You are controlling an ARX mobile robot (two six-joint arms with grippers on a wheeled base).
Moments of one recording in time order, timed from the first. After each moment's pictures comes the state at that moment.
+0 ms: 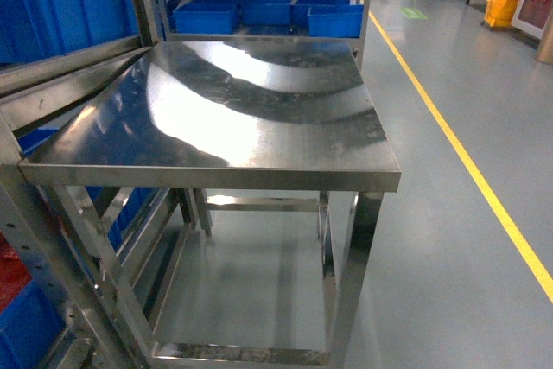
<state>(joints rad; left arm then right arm) -0.29 0.14 0.12 -0.02 -0.44 -0.08 0.00 0.01 0.01 -0.01 0.00 0.00</state>
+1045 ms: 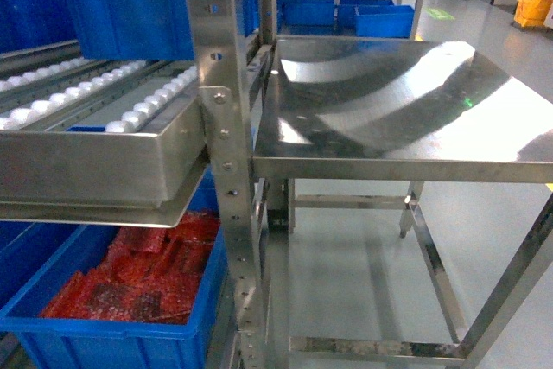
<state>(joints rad) -0.29 0.14 0.12 -0.02 -0.44 -0.08 0.00 0.01 0.01 -0.01 0.00 0.00</state>
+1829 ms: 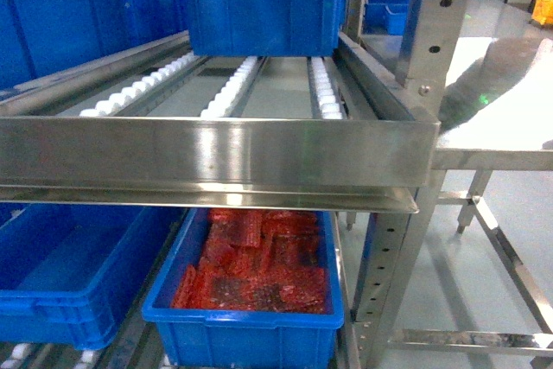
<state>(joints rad) -0.29 0.14 0.12 -0.02 -0.44 -0.08 0.00 0.01 0.01 0.00 0.00 0.00</state>
